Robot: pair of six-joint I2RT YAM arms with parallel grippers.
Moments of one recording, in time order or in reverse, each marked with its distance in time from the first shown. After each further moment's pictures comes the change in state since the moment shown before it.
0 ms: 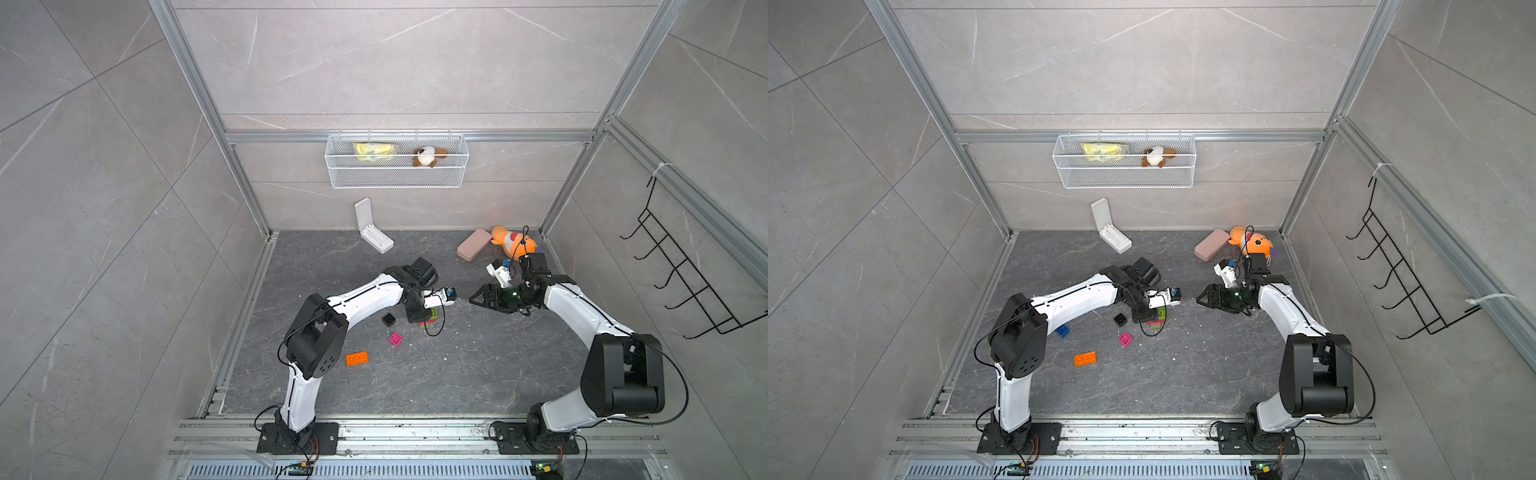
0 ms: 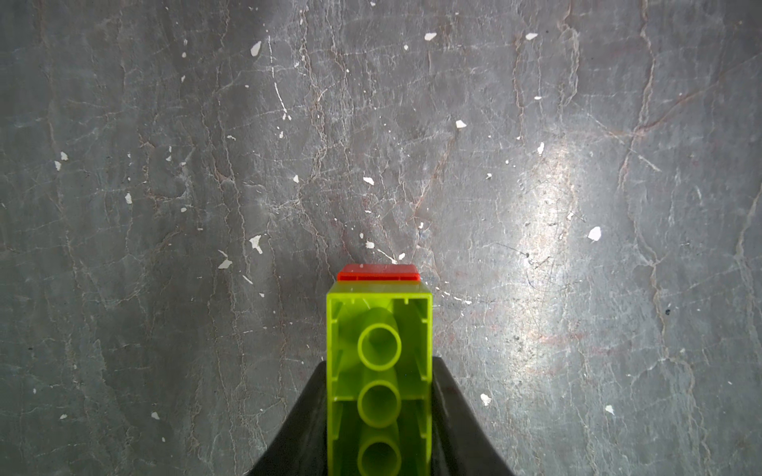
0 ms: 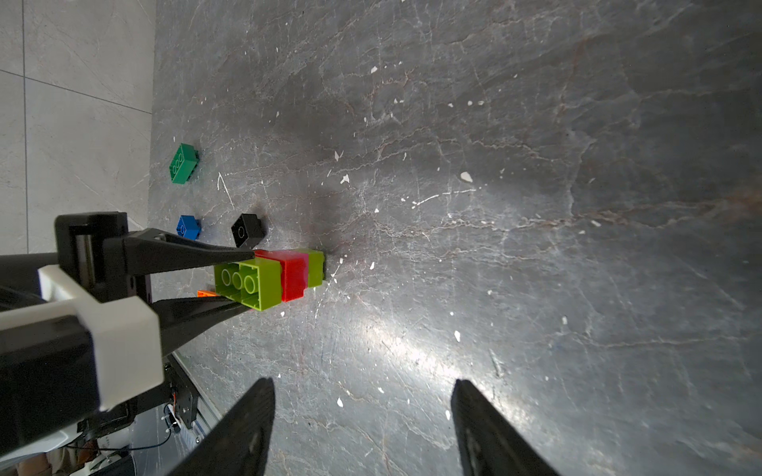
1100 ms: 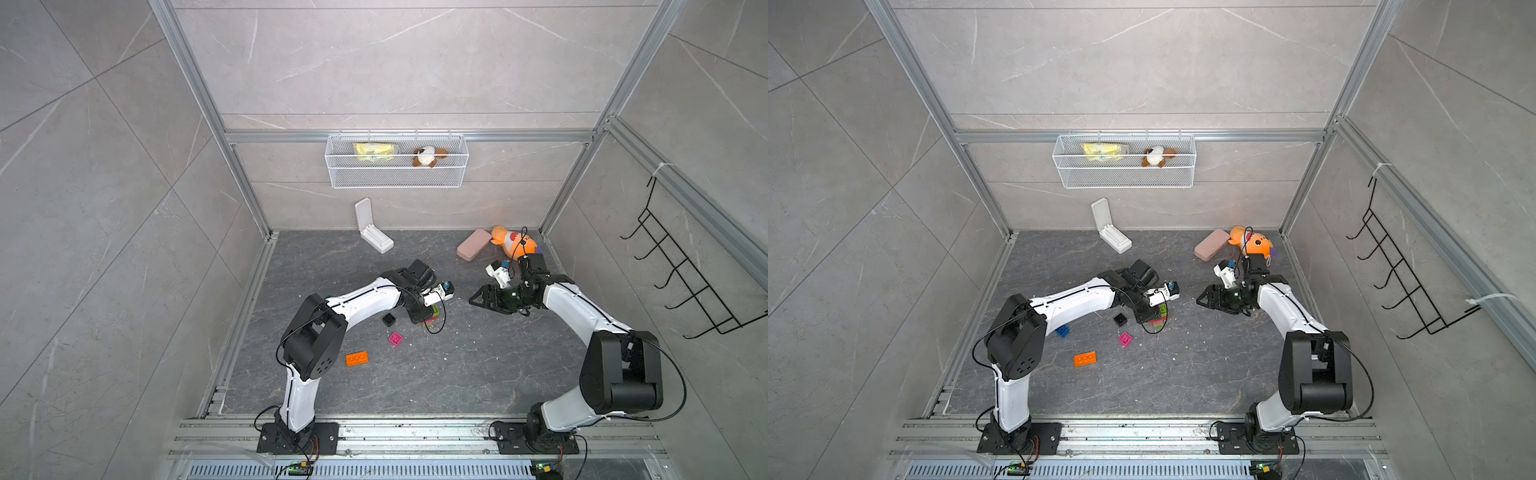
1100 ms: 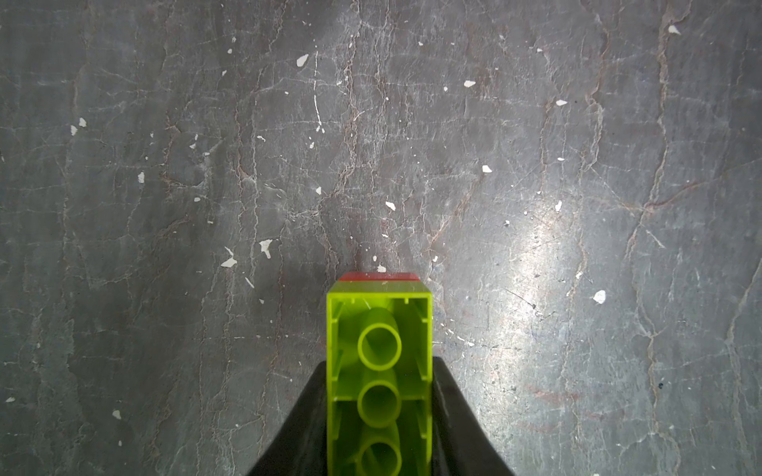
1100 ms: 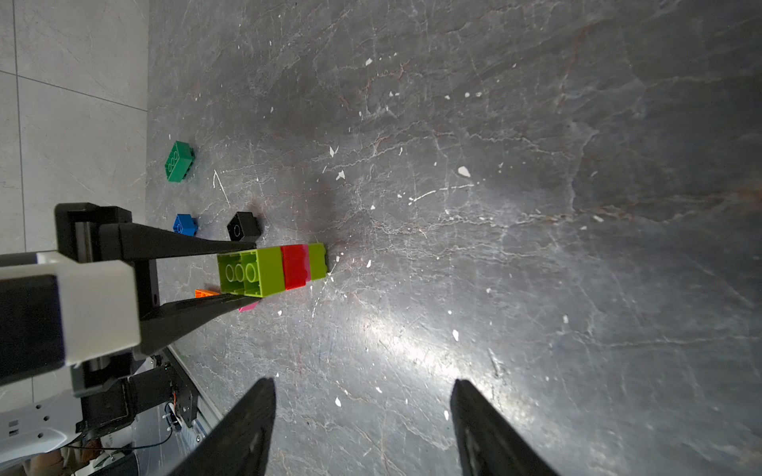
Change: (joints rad) left arm 0.012 -0.017 -0.079 0.114 0.007 -0.190; right arm 0.000 0.018 0.000 0.000 0.000 0.000
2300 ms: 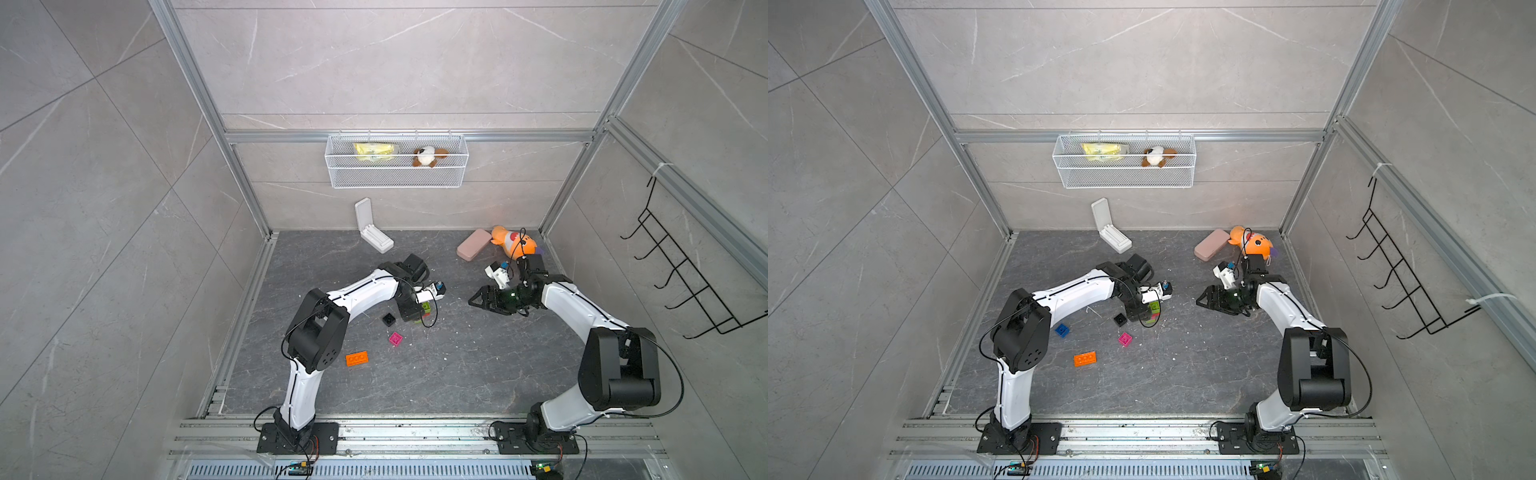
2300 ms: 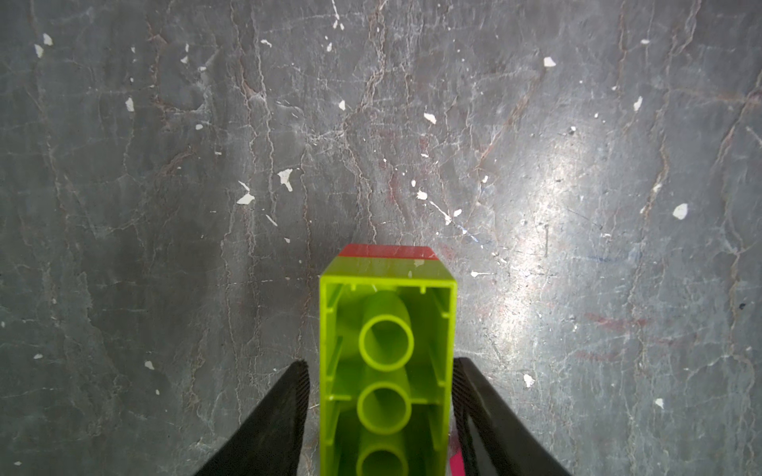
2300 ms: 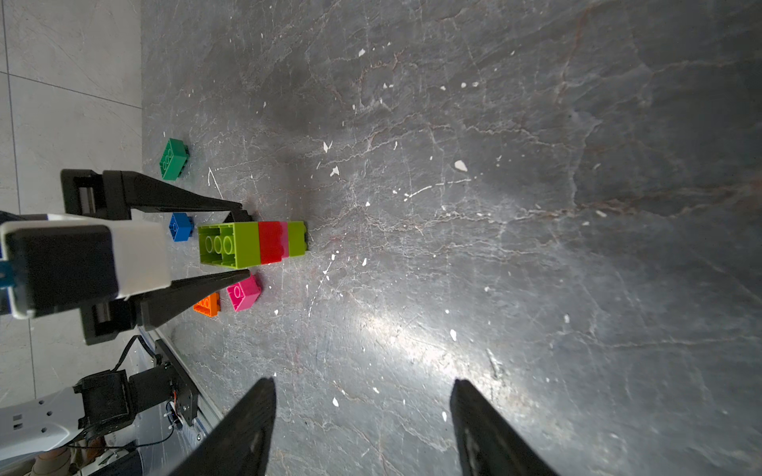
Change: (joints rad) left arm 0.056 0.048 0.087 -0.153 -0.029 0.142; right arm 0.000 0.020 0.000 0.000 0.000 0.000
